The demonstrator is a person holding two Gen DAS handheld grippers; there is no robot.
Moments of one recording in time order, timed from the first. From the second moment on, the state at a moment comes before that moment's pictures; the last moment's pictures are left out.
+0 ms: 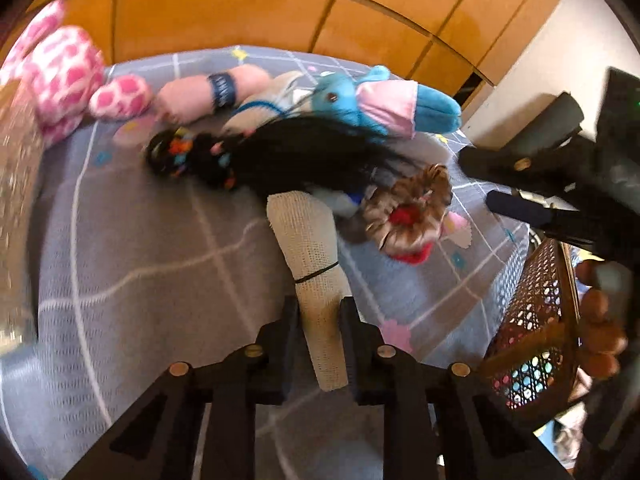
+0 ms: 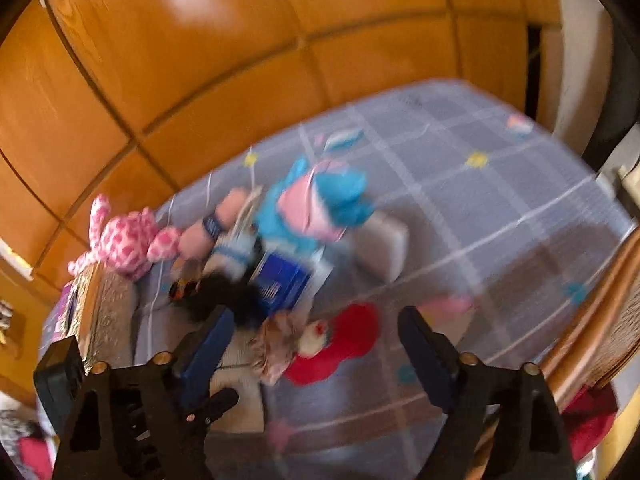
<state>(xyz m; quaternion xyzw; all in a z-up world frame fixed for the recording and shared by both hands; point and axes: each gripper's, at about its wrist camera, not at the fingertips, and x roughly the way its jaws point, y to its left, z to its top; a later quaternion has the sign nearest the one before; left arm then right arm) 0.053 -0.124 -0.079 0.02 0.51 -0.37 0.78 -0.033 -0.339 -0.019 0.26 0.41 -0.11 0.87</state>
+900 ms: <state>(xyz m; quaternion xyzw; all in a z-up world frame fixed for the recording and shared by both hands) 0.013 -0.025 -0.028 -0.04 0.43 -0.37 0.82 -0.024 -0.264 -0.046 0.16 0.47 -0.04 0.87</state>
